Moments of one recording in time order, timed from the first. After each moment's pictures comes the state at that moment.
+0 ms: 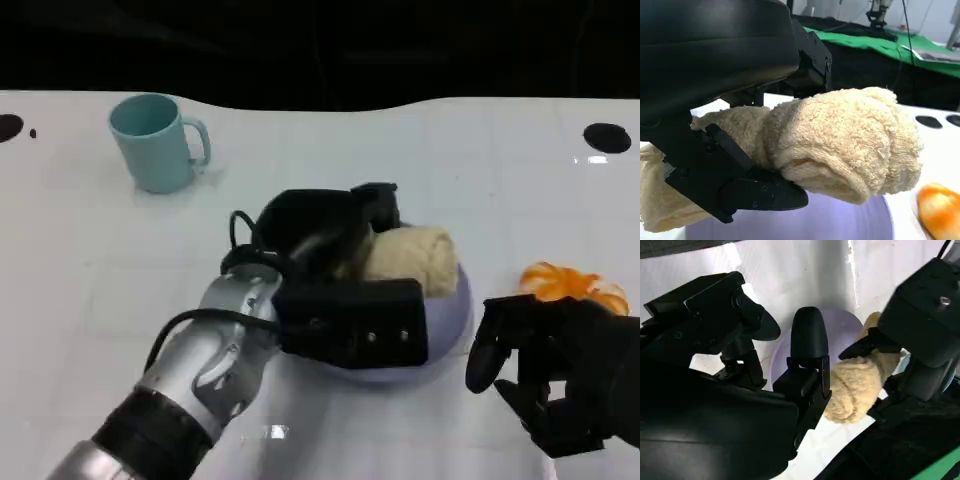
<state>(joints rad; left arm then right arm) -0.61 0.07 -0.55 0.41 0.71 0.05 0.01 0.06 -0.39 0.17 -0.66 -0.15 0.62 0.38</state>
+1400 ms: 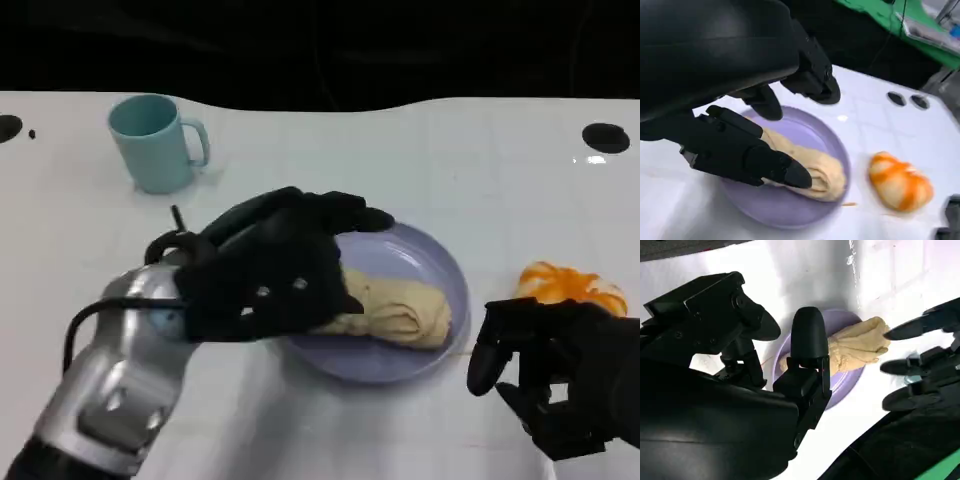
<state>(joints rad) -0.40 0.19 -0.29 -0.11 0.34 0.23 -0.47 0.07 -0.39 0.16 -0.65 -0.14 0.61 0.38</state>
